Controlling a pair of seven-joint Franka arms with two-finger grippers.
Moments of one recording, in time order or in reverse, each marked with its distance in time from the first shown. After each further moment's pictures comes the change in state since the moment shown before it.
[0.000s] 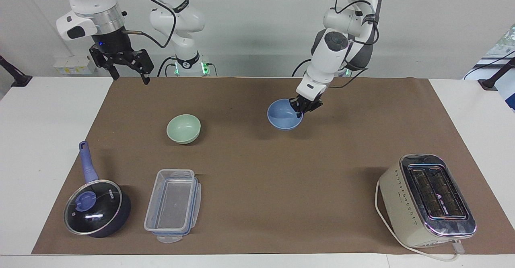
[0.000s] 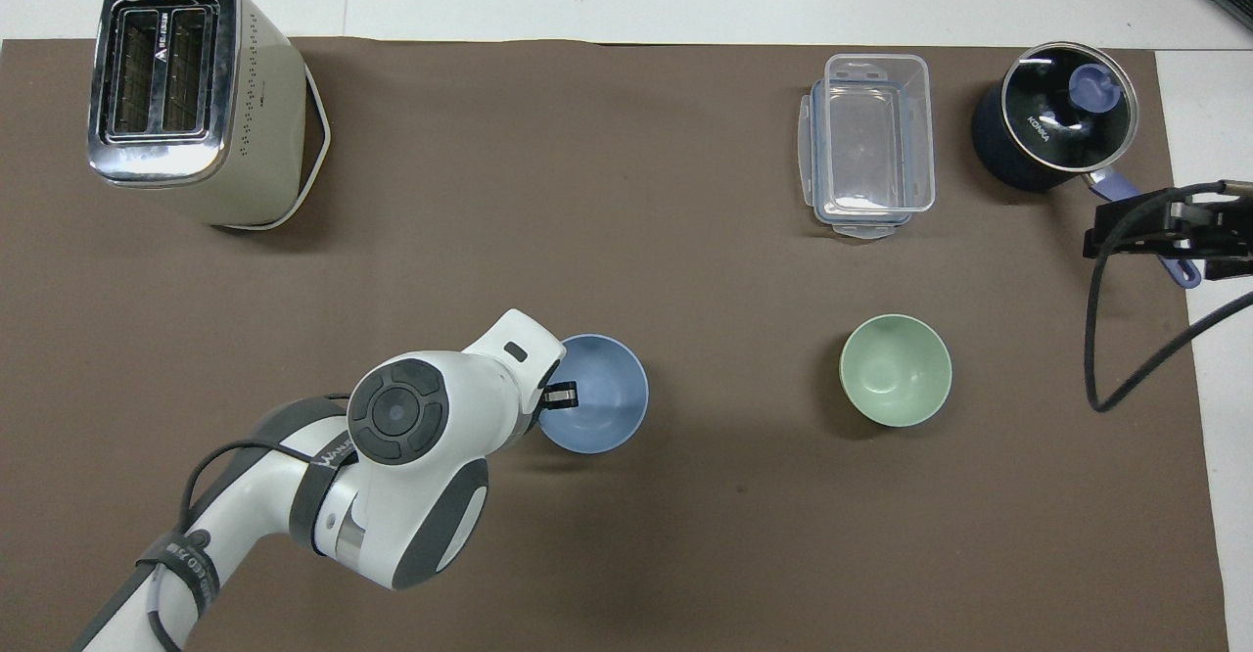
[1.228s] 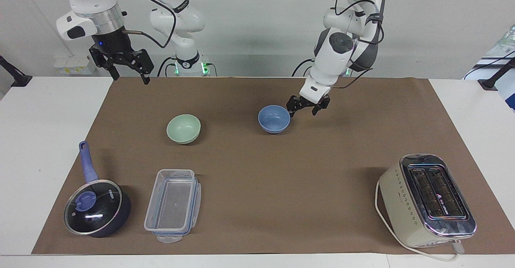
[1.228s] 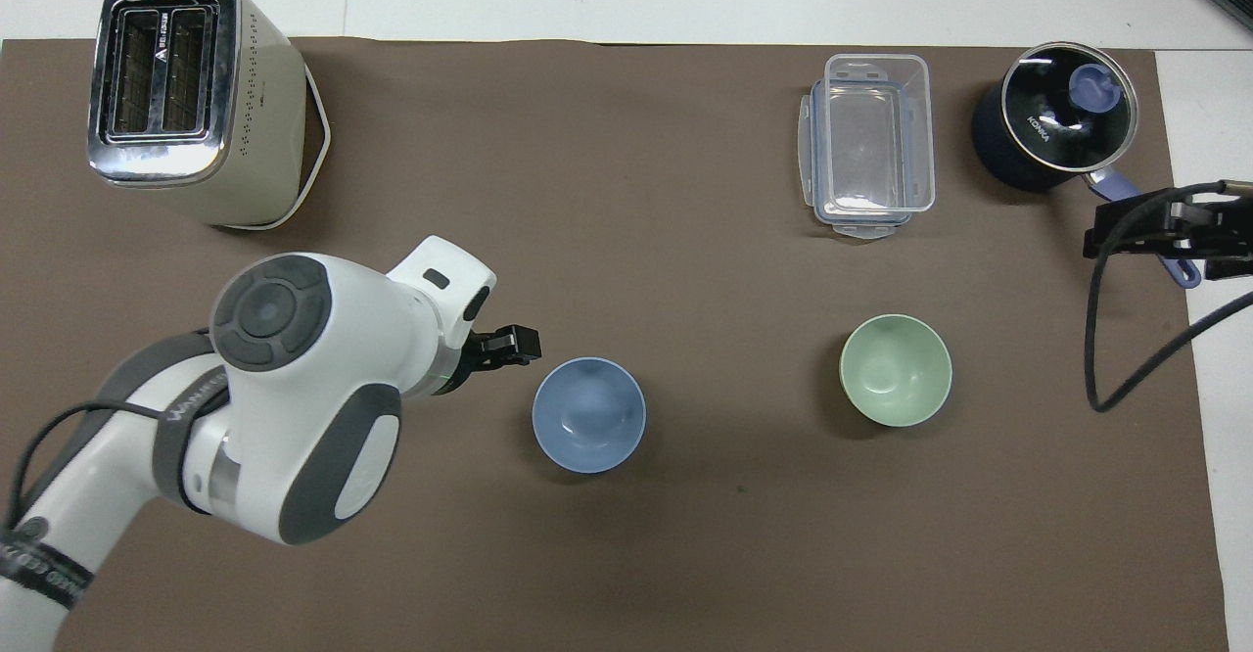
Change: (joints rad) left arm 0.130 -0.070 0.033 0.223 0.000 -0.369 0.038; right arm 0.000 0.000 0.000 0.000 0.000 0.000 0.000
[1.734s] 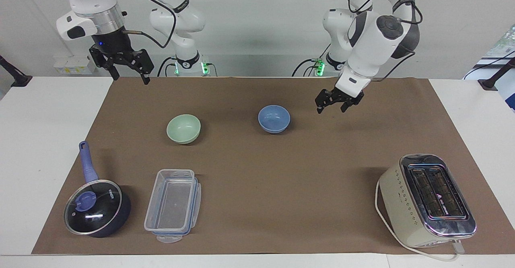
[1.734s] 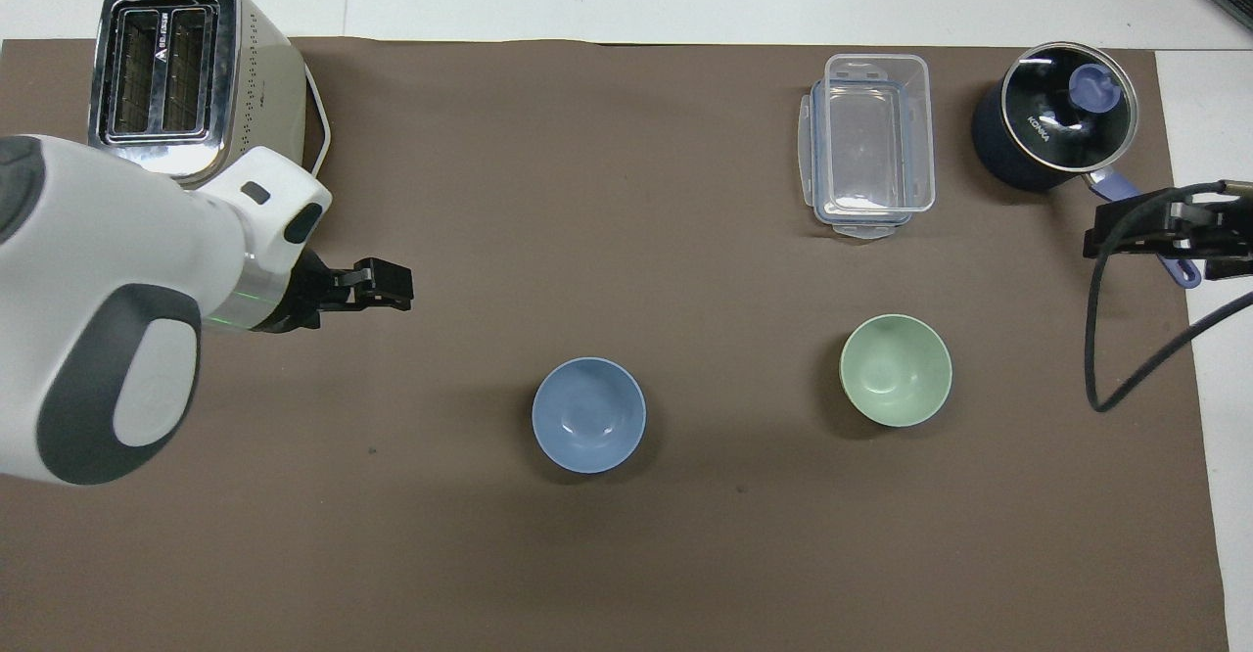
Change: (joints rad) left arm 0.207 -0.007 0.006 0.145 0.004 -0.167 0.209; right arm 0.000 0.000 0.000 0.000 0.000 0.000 0.000
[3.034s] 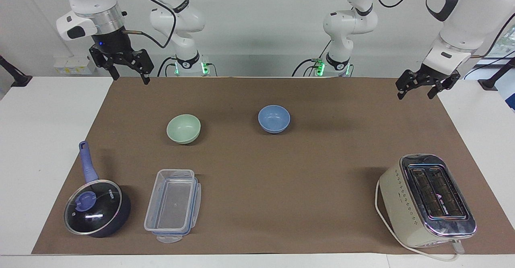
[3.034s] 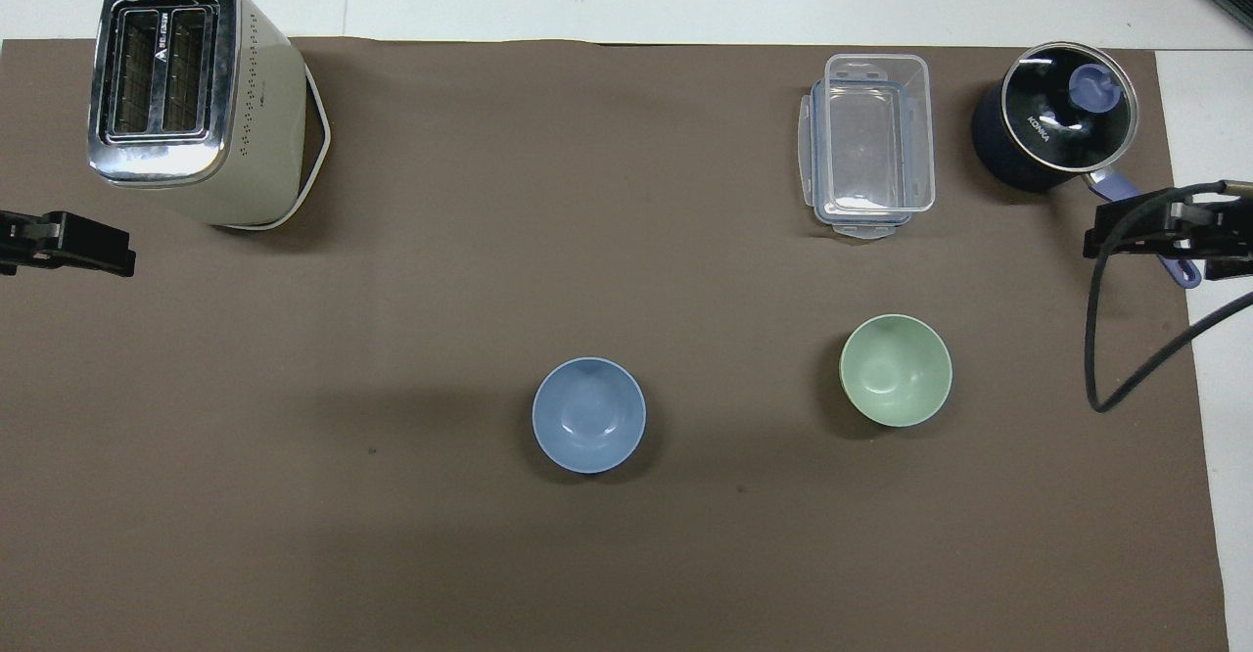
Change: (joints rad) left arm 0.259 0.051 -0.016 0.355 0.210 -0.339 0.353; right arm 0.000 0.000 0.000 0.000 0.000 0.000 0.000
